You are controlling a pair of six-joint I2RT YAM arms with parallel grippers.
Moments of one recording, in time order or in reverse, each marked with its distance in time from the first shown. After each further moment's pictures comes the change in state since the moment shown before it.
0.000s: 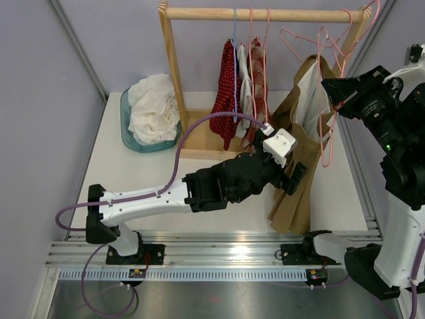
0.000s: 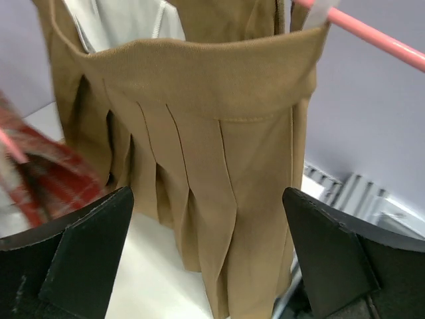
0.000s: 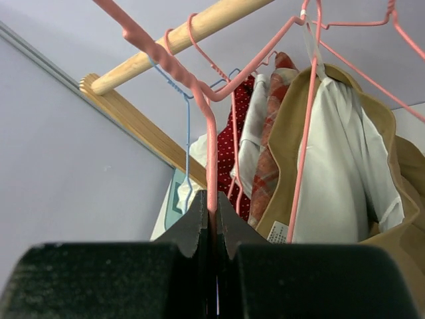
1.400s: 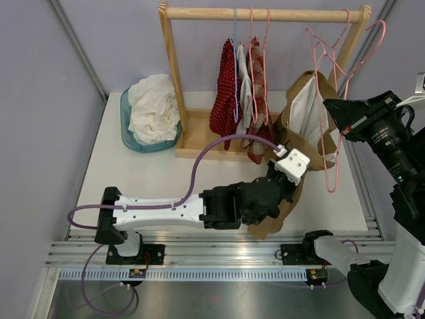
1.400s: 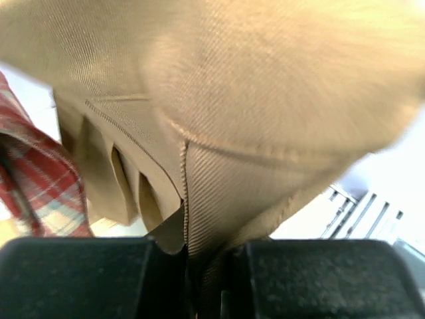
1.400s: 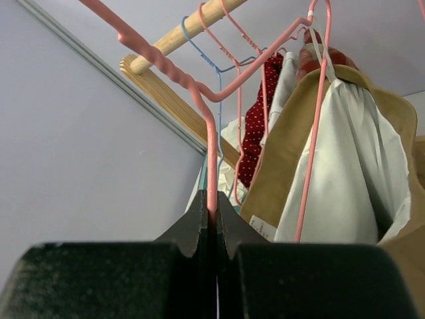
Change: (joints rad) left arm -0.105 0.101 0.008 0.128 -0.213 0.016; right arm 0.000 -0.152 -0.085 -0.030 -0.089 0.103
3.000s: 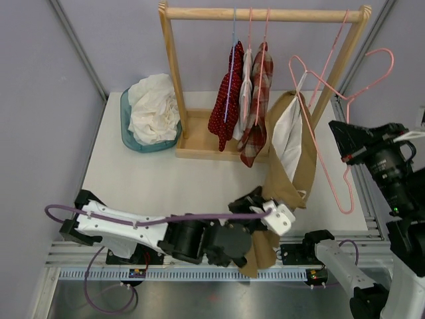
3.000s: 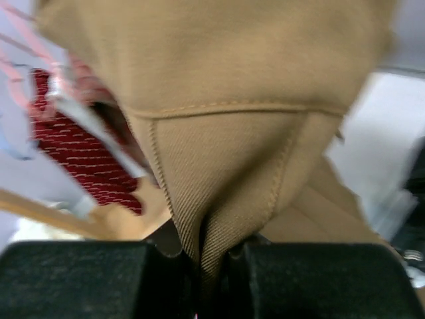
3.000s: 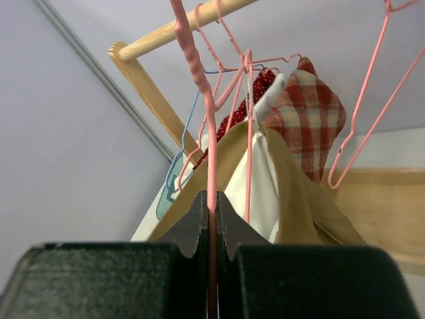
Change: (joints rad) left arm -0.308 -0.205 -0.147 -0.222 -0.388 0.390; right arm 0.013 -0.226 -0.293 0.151 0.058 -0.179
